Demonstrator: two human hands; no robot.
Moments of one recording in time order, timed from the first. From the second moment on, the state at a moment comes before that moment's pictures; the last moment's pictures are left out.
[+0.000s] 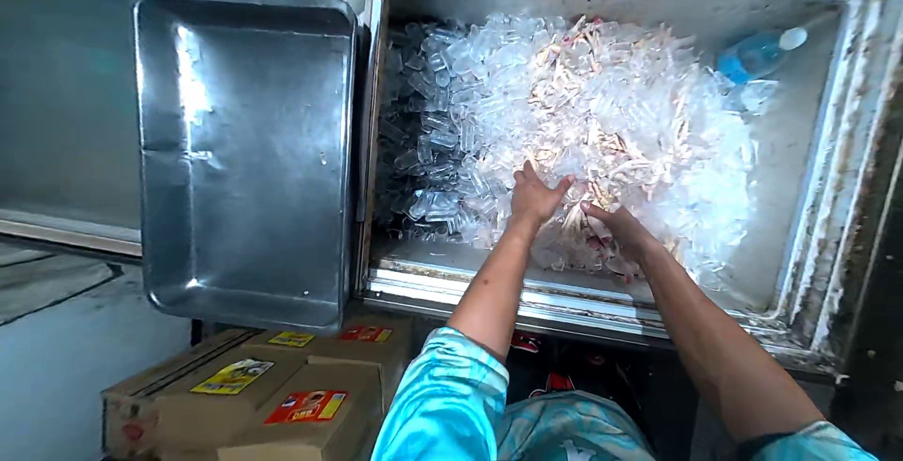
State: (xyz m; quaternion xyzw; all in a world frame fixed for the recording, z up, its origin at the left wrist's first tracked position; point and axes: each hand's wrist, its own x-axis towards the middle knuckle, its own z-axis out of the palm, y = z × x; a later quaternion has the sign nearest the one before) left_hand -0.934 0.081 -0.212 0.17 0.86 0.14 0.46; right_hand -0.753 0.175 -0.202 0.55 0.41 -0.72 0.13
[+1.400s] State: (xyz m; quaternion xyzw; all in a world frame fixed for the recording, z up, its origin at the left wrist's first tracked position) left_hand -0.898 0.037 -0.217 0.17 0.86 0.36 0.32; right_hand -0.796 0.170 -0.215 0.47 0.45 -0.74 0.20
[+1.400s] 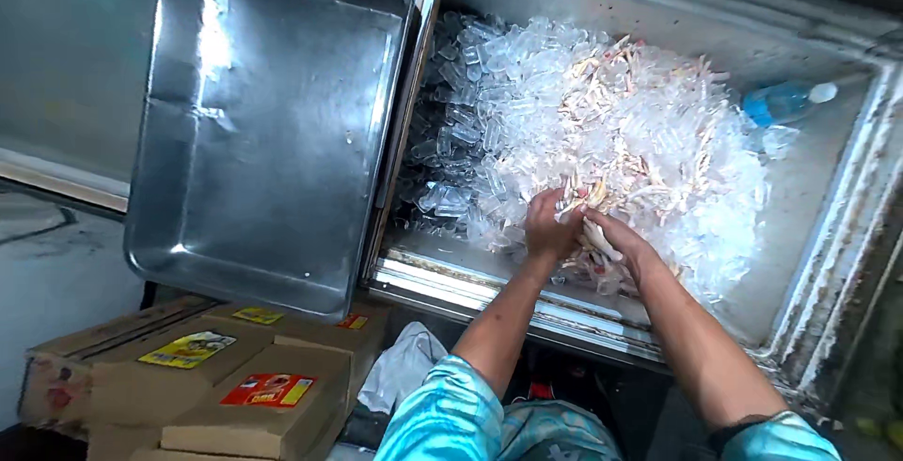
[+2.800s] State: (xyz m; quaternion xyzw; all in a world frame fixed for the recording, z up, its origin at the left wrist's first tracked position) left_hand -1.002 -0.129 -0.025 0.26 0.85 0.43 0.17; right_hand -0.700 0.175 -0.105 0.58 0.65 -0.47 0.14
